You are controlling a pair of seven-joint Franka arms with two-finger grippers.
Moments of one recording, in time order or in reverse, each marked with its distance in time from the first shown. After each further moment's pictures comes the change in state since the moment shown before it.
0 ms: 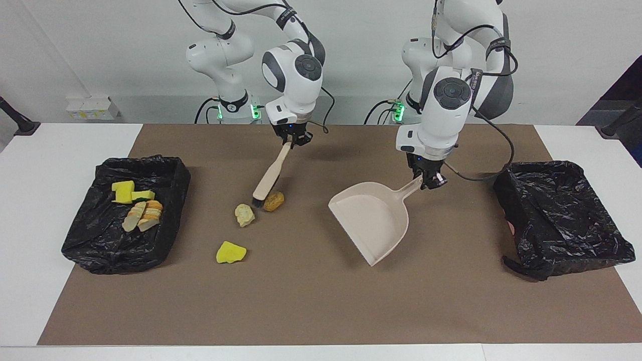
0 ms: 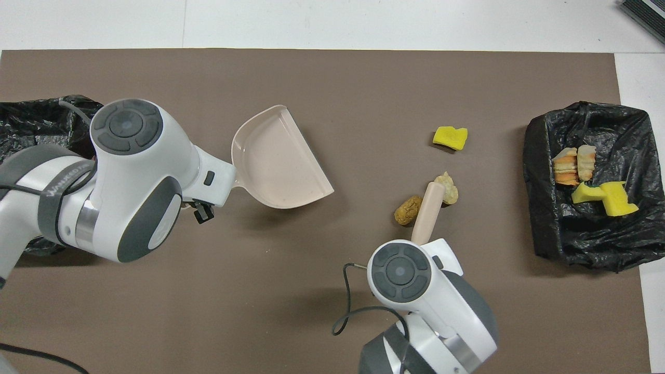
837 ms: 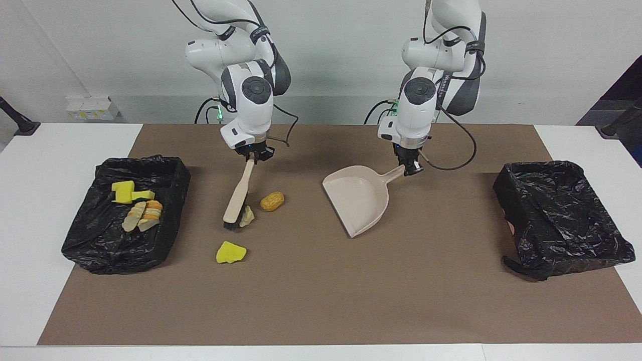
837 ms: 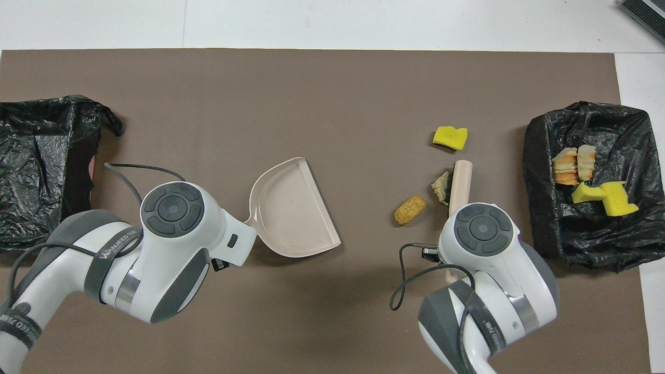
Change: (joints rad) left arm -0.067 -0.125 -0.018 -0.305 0.000 0.164 0.000; right arm -0.219 -0.005 0.000 -0.081 -0.062 0.093 -0.363
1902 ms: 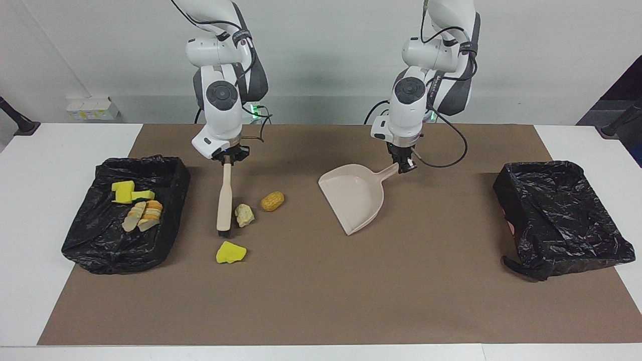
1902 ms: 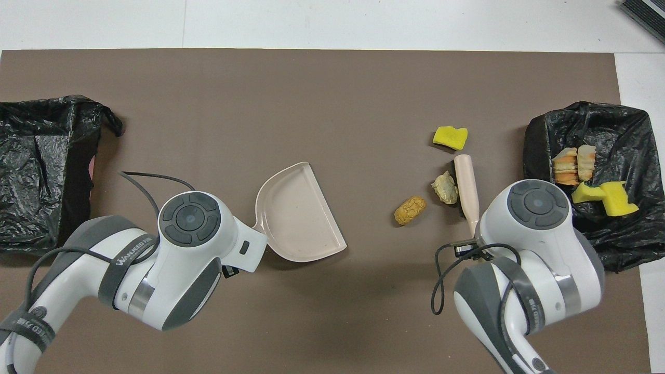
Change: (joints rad) left arm -0.032 -0.002 0.000 -0.013 0.000 0.000 -0.067; right arm -0.129 -0.003 0.013 0.024 0.040 -0.049 -0.419
